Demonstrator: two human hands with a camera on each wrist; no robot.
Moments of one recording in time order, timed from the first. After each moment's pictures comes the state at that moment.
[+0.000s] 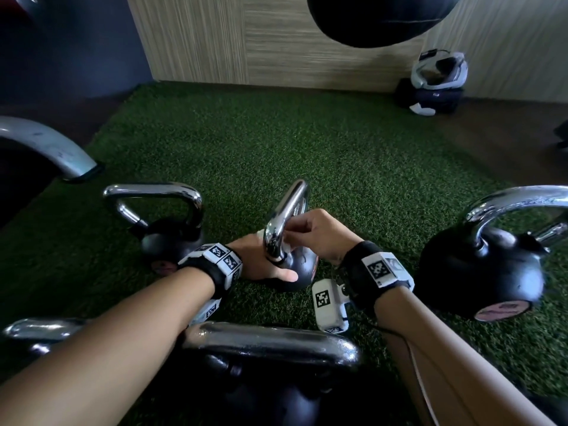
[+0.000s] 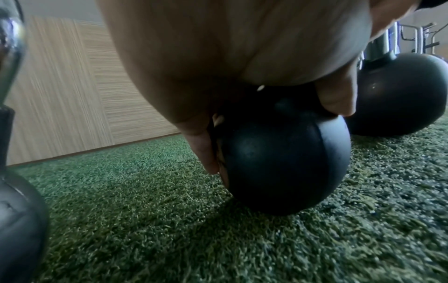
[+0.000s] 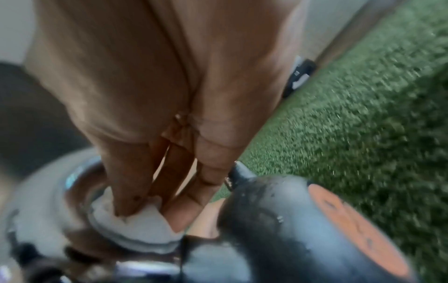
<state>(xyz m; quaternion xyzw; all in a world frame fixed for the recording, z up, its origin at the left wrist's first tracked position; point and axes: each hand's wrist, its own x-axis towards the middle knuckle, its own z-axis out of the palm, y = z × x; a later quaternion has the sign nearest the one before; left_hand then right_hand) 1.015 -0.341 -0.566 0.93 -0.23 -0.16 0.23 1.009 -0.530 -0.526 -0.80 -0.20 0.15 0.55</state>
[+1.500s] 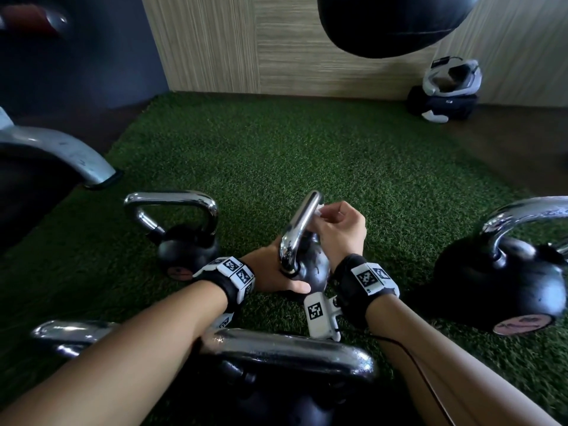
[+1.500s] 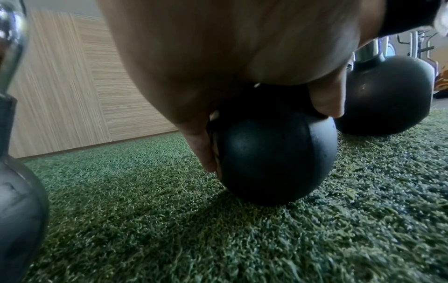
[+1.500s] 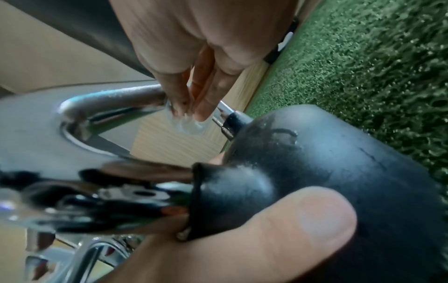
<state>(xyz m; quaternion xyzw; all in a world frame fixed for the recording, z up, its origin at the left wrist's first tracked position) 1.002 -0.343 -0.565 0.93 -0.20 -0.19 0.25 1.011 -0.508 -0.530 -0.74 0.10 -0.15 0.65</state>
